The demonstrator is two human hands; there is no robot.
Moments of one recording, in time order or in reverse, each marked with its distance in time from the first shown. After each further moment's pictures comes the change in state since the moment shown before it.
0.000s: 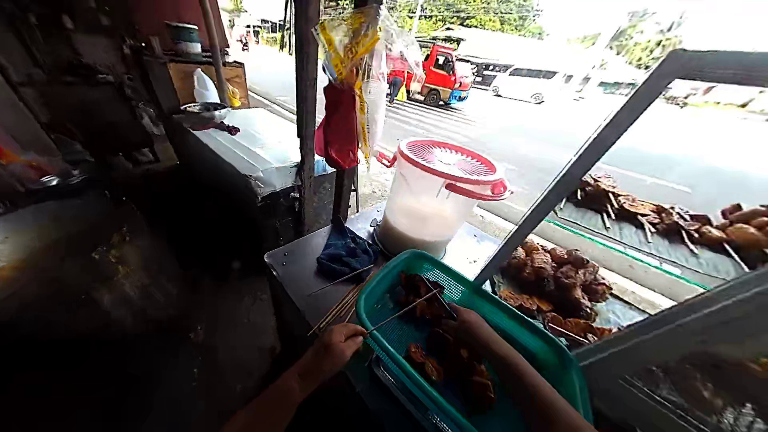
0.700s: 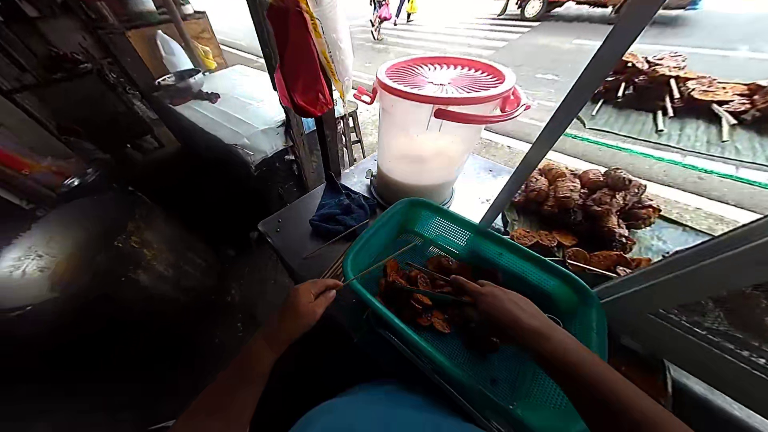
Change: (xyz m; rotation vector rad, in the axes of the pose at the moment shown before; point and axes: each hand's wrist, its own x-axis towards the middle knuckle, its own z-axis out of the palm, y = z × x) left_hand -0.022 0.016 -0.010 0.284 0.154 -0.028; right_hand -0.090 0.019 -0.001 -0.218 -0.100 -0.149
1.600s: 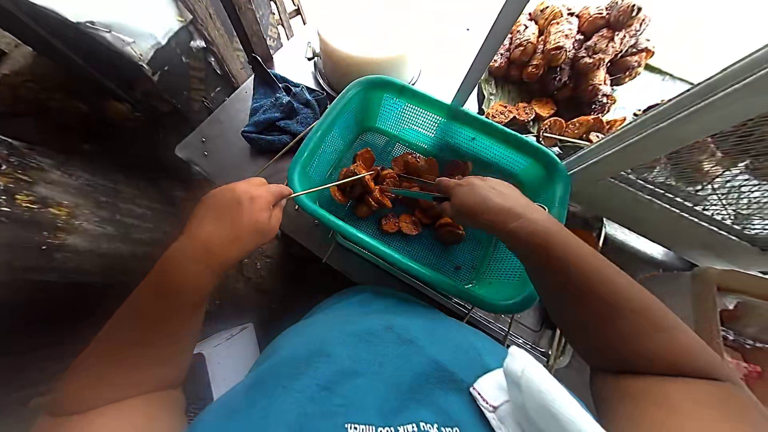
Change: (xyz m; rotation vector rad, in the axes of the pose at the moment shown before) left_hand 0.038 0.026 -0.017 0.790 -0.122 0.263; right_hand 0.019 0.024 0.010 -0.104 -0.037 0.118
